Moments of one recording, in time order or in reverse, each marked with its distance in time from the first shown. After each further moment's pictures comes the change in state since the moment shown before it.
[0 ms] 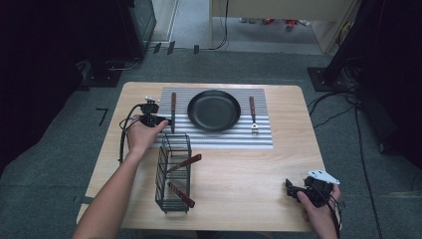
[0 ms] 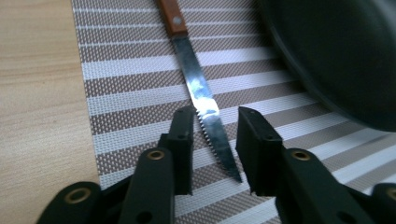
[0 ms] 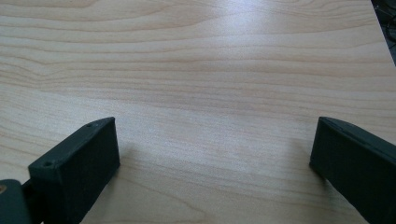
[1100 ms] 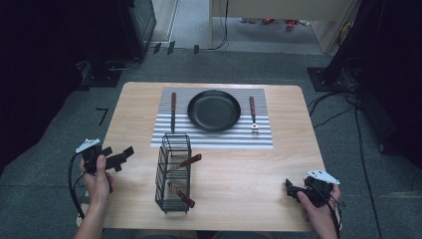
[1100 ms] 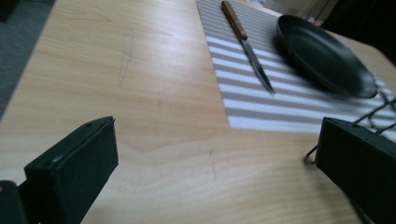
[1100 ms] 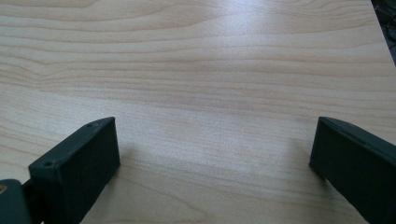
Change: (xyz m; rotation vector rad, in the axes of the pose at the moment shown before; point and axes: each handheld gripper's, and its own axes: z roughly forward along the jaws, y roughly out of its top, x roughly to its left) left arm 0.054 -0.159 -0.131 -0.403 0.061 -0.105; right arm 0.000 0.000 0.000 0.000 0.000 0.000
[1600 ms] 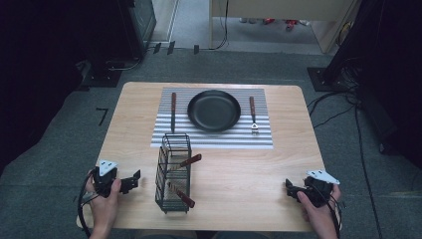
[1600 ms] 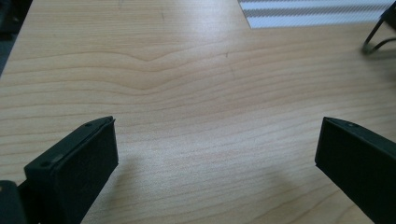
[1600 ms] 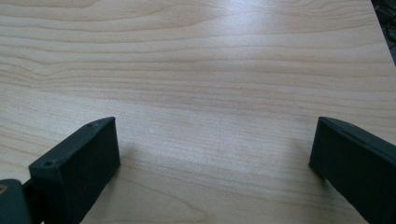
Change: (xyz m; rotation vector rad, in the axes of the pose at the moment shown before) left arm -0.024 -0.057 0.004 0.124 0.201 0.269; right arm 0.000 0.000 0.000 0.000 0.000 -0.001
